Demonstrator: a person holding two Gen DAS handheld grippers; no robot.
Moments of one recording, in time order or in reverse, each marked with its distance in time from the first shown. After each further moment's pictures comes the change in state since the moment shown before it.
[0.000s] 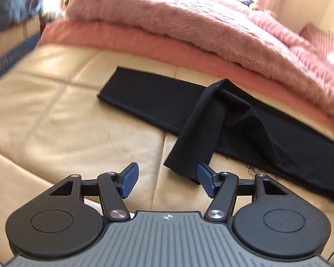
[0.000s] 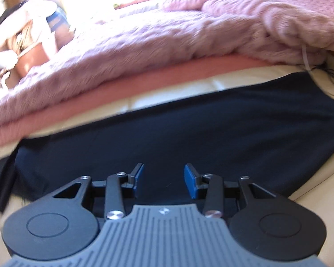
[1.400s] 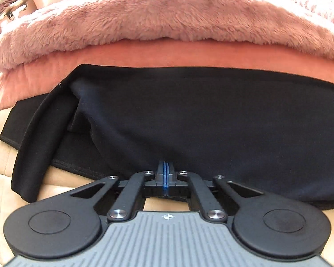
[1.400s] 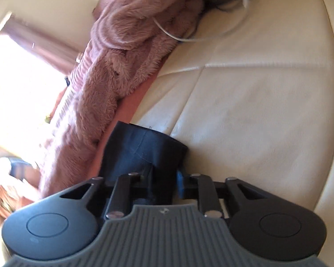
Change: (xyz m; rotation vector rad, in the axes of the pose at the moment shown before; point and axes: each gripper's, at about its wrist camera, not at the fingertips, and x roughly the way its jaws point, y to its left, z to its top) left arm 0.120 -0.133 0.078 0.344 0.153 0.149; right arm 0.050 -0.202 0.030 0.819 -0.225 -0.024
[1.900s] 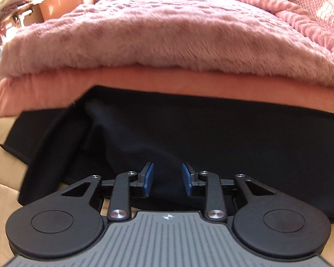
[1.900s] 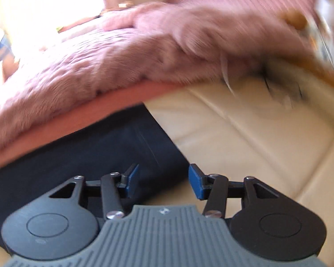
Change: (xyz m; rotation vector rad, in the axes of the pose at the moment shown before) left arm -0.014 0.023 0.011 -0.049 -0.107 -0.045; right arm -0.041 0.056 -0.003 -0.601 0.041 -0.181
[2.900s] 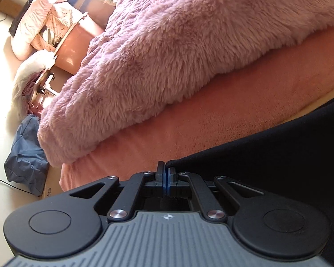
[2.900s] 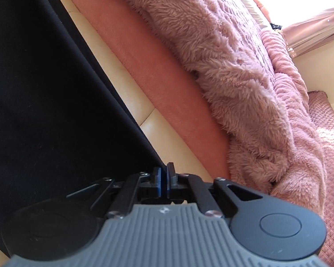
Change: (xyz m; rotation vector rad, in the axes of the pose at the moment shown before) left arm 0.094 0.045 0.085 0.459 0.077 0.494; right arm 0.140 0.140 0.046 -1.403 0.119 -0.021
